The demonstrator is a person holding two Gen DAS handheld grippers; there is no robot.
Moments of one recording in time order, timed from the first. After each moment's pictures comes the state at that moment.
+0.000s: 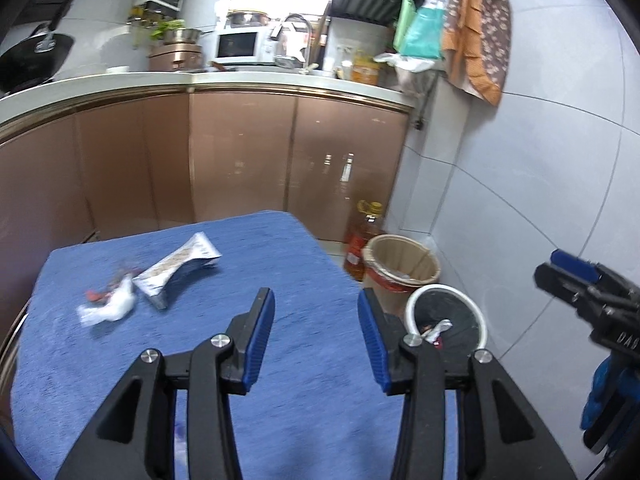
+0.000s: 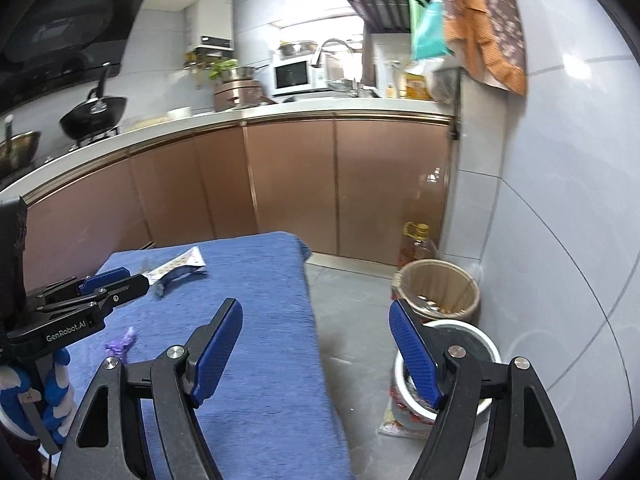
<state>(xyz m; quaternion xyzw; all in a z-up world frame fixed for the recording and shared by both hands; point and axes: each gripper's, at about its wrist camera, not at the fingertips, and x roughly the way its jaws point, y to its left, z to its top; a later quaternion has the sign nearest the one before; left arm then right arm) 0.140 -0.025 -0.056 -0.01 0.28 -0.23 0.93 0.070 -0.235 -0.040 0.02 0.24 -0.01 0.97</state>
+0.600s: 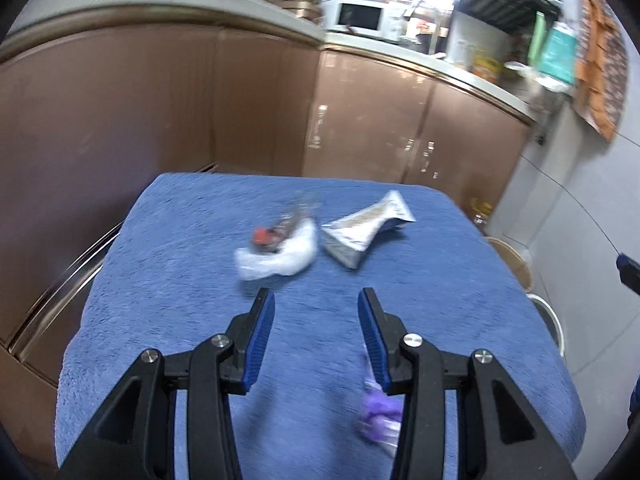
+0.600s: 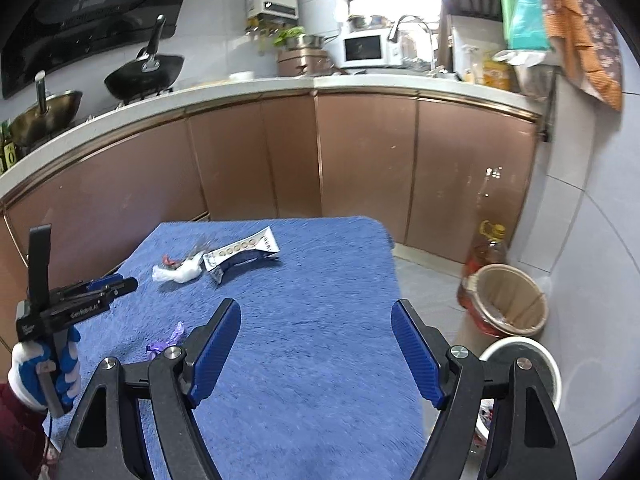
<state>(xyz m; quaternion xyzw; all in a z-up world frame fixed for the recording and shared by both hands) 0.208 0.147 -0.129 -0.07 0.34 -0.09 0.93 0.150 -0.157 -0.066 -0.01 0.30 0.09 0.95</state>
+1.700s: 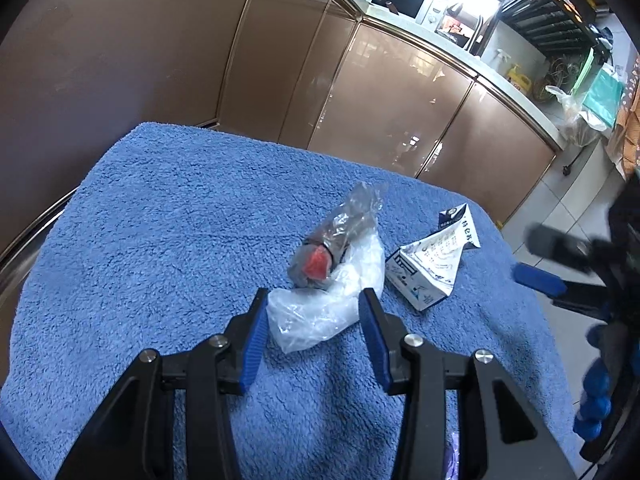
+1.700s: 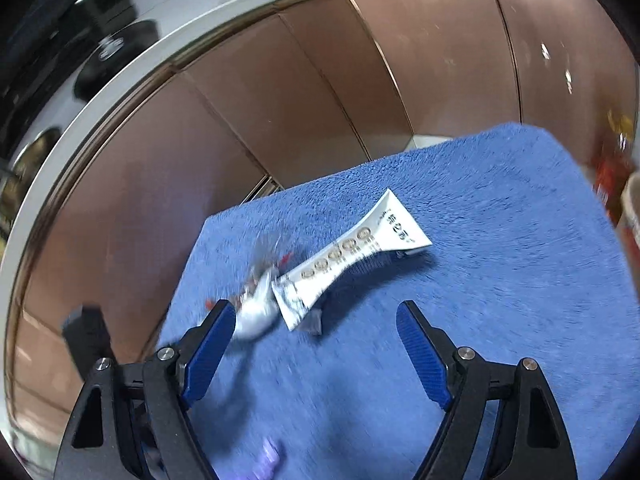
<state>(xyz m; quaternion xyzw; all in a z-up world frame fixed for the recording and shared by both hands) 0.311 0.184 -0.192 -0.15 0.38 -0.11 0.91 0.354 -0.058 -0.150 0.19 0.44 0.20 0.85</state>
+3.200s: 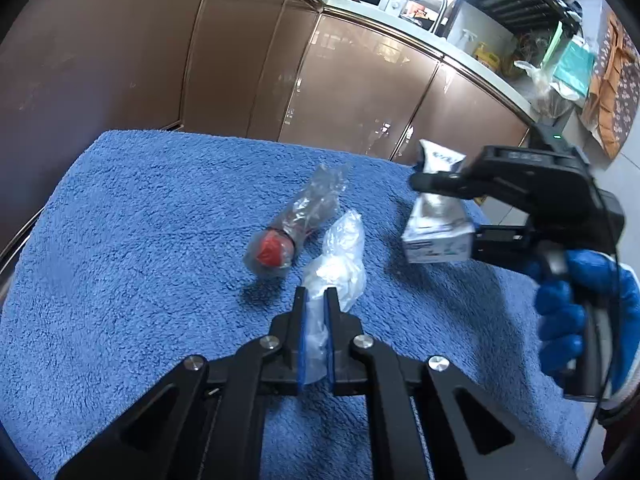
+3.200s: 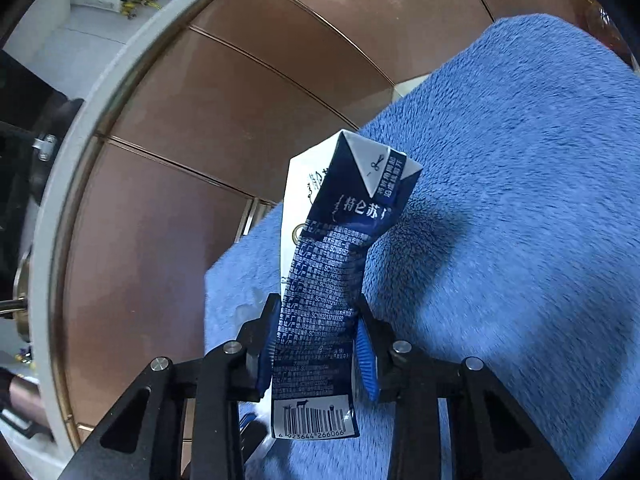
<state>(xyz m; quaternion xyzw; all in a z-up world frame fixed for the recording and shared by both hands) 0.313 0.162 -0.195 -0.11 0.38 -0.17 0.90 0.397 -0.089 -0.196 0.36 0.46 0.19 0.79</state>
